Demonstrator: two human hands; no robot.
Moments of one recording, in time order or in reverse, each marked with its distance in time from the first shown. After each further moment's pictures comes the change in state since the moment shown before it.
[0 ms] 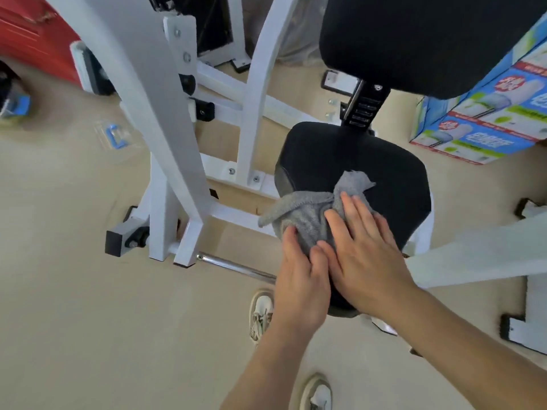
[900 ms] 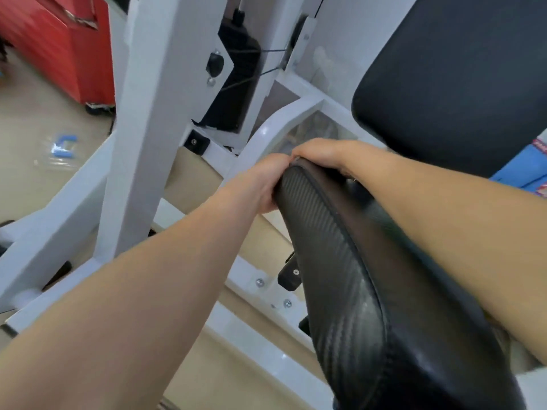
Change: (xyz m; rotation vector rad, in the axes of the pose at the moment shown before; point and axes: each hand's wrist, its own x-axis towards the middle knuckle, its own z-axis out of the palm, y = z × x) left_hand 0.250 0.009 -0.017 -0.589 -0.218 0.129; right_hand 0.221 -0.015 -0.013 0.219 -0.092 0.035
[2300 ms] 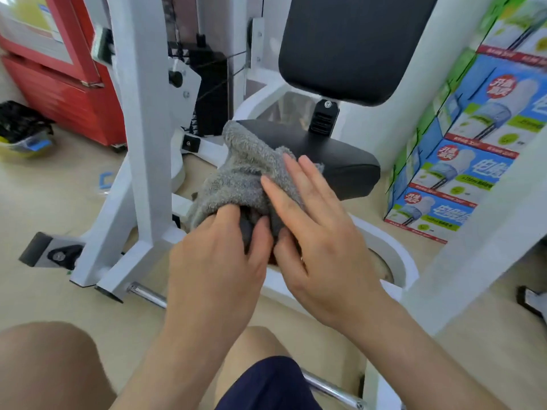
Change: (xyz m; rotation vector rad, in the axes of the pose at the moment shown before) left_hand -0.298 -0.146 0.066 1.249 0.728 0.897; right_hand -0.286 0.102 0.152 0.035 0.920 -0.654
